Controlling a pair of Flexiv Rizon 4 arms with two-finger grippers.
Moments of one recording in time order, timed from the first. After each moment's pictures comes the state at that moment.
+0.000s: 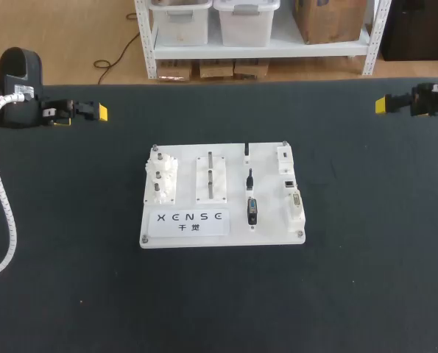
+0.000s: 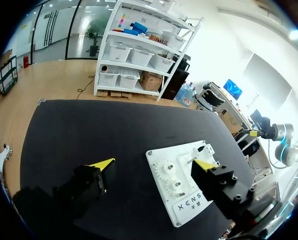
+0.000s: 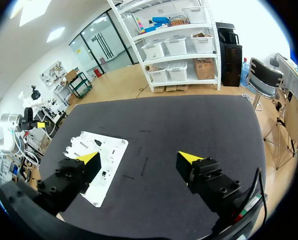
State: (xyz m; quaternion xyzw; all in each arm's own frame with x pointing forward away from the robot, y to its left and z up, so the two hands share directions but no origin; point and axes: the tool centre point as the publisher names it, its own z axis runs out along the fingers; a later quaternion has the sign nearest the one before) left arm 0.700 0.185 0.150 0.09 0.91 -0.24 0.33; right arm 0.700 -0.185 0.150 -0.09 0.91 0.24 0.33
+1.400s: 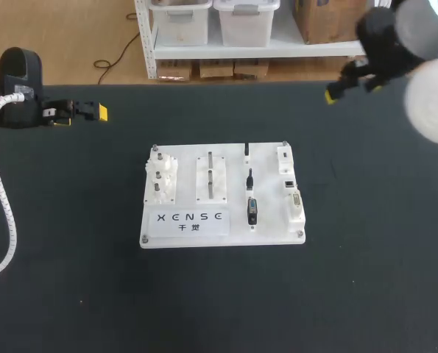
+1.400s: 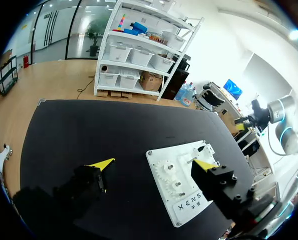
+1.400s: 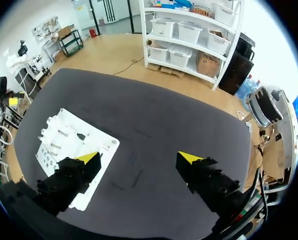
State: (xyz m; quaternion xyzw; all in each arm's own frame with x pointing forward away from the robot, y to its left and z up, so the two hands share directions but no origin) left arm 0.700 0.185 0.150 0.09 0.91 -0.24 0.33; right arm 0.767 -0.116 0.134 -0.20 0.95 0.09 0.23
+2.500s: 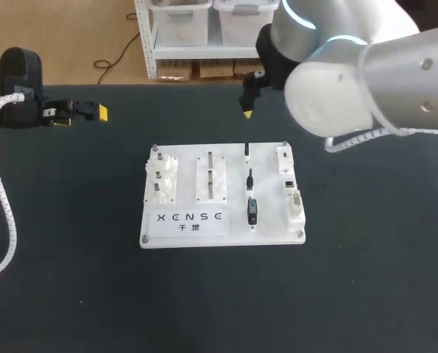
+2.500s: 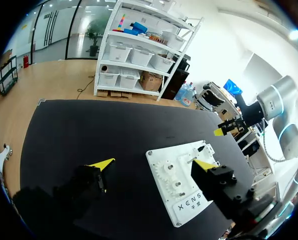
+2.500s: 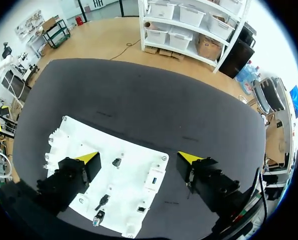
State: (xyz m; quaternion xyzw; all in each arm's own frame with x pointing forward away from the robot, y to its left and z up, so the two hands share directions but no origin) left arm 0.700 0.185 0.150 0.09 0.91 -0.24 0.33; right arm 0.776 0.024 0.093 -0.15 0.97 0.06 0.15
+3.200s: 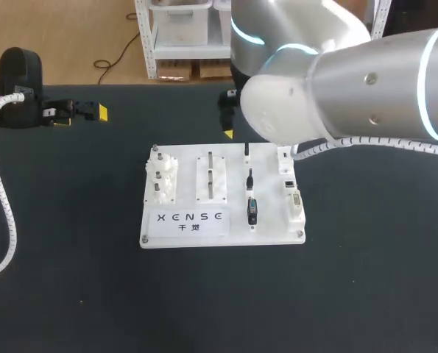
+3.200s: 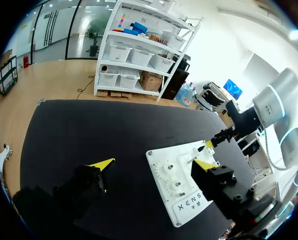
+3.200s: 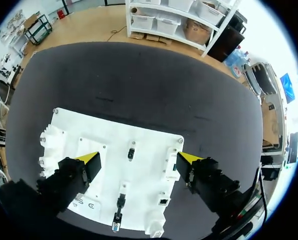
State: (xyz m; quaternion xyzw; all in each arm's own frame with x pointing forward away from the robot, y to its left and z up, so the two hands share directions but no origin) left arm 0.700 0.185 0.150 0.09 0.91 -0.24 0.33; right arm 0.750 0.052 0.062 -0.10 0.99 0.00 0.10
